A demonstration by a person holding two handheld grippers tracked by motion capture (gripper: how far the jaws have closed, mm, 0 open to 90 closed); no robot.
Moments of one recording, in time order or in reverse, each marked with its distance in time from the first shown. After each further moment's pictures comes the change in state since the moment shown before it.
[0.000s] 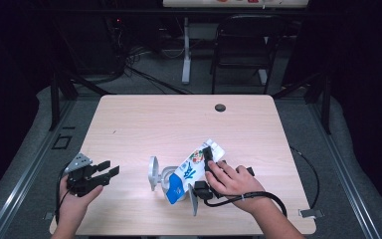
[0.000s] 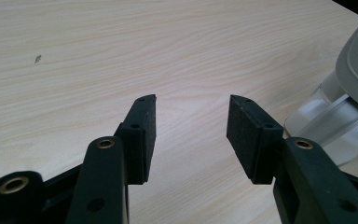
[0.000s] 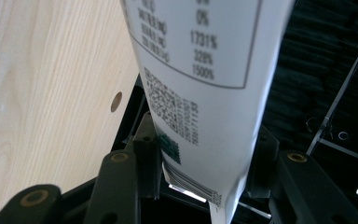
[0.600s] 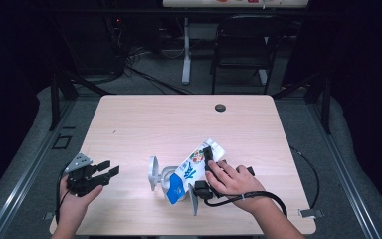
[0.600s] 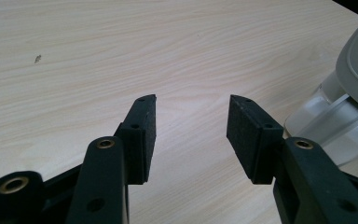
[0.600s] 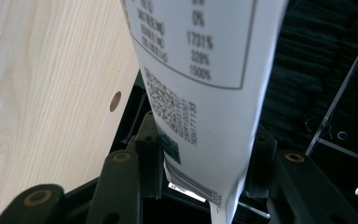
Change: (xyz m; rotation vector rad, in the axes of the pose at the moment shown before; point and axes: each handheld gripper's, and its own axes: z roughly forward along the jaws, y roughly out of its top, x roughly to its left) left arm 0.000 0.000 0.000 0.000 0.000 0.001; right arm -0.001 -0.001 0.000 -0.001 -0.001 -0.005
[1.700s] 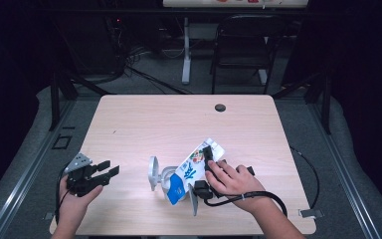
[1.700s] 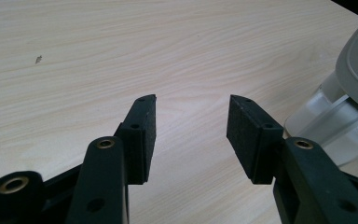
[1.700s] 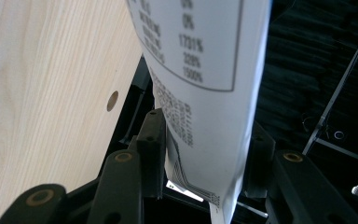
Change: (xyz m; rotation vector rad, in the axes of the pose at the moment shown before) left arm 0.000 0.000 0.000 -0.001 0.000 -0.001; right arm -0.002 0.000 -0.001 0.012 -0.013 -0.010
